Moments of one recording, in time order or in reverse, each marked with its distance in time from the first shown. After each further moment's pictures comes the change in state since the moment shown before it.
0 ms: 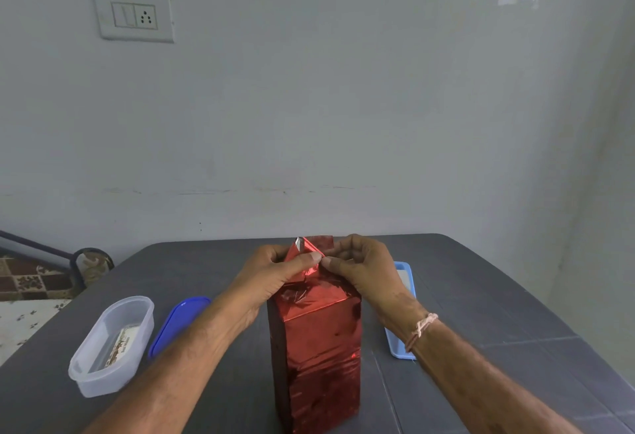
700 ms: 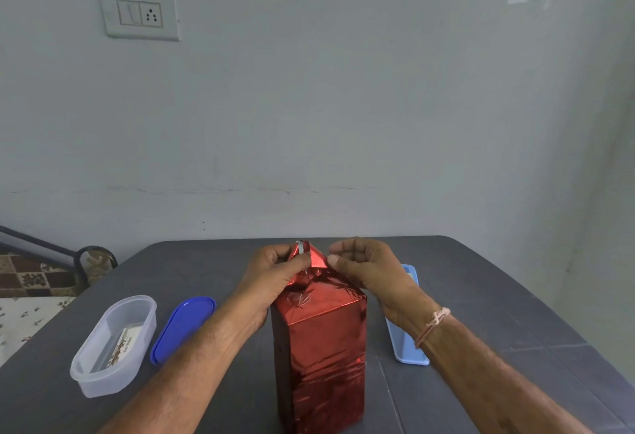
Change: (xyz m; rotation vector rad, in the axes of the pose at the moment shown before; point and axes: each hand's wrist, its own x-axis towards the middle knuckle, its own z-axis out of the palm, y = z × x) left_hand 0.005 -0.005 0.006 -0.119 0.124 0.017; right_hand 0.015 0.004 -0.006 0.094 -0.131 0.087
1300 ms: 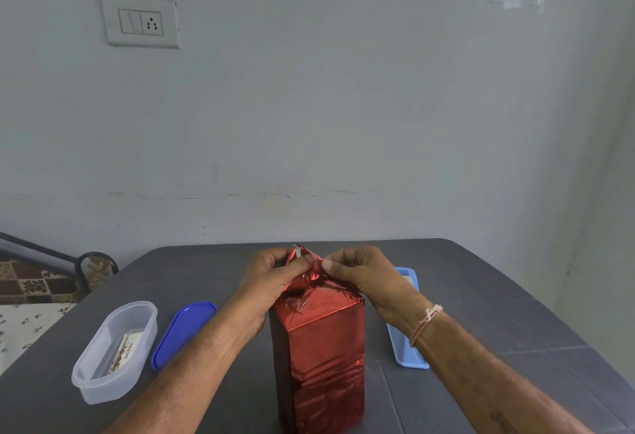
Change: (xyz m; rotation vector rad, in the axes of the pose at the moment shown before) left_hand -0.006 0.005 -0.002 0.009 -0.006 0.017; right_hand 0.005 0.001 0.004 -0.019 -0.087 0.032
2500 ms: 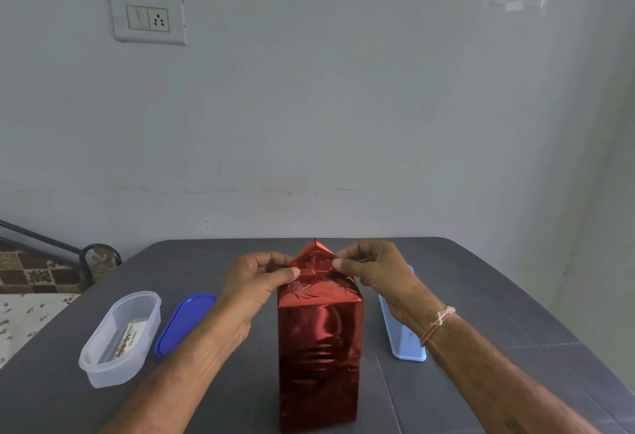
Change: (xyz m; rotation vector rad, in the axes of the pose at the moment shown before) left_hand -0.022 -0.006 -0.018 0.045 0.102 0.031; right_hand -0.022 -0.012 -0.008 -0.109 0.124 -0.057
